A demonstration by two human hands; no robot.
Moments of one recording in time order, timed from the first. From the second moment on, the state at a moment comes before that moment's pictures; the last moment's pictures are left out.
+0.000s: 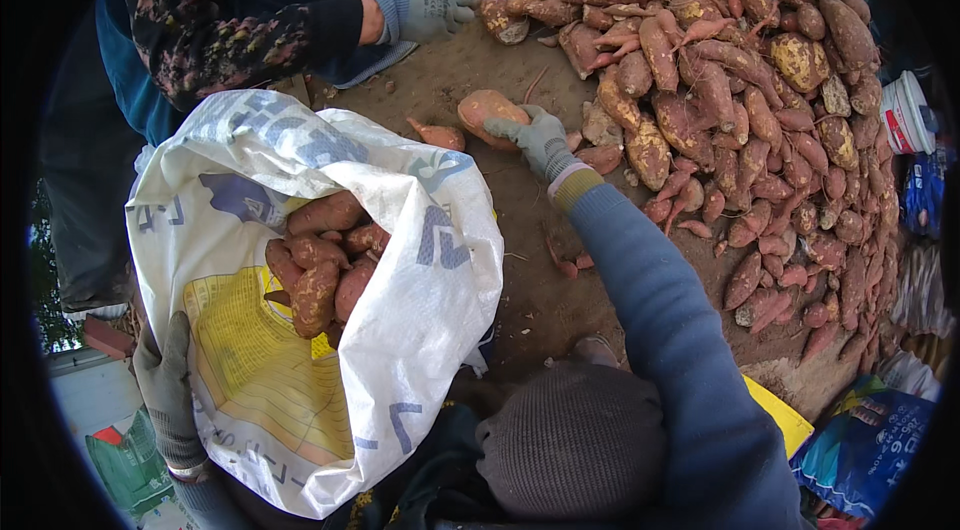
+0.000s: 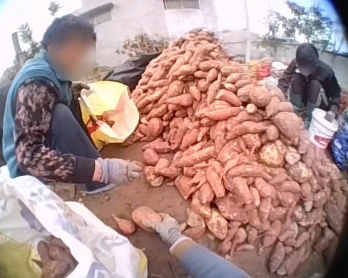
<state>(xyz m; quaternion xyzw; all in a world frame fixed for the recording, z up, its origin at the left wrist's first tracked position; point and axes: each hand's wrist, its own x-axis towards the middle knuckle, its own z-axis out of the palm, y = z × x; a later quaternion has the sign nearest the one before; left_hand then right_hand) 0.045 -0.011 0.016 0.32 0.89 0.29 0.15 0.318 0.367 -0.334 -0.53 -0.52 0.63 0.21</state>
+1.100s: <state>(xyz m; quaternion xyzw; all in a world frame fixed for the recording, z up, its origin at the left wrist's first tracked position) 0.075 0.007 0.016 0.30 0.85 0.35 0.25 0.386 0.353 -0.351 -0.32 -0.93 -0.03 -0.16</state>
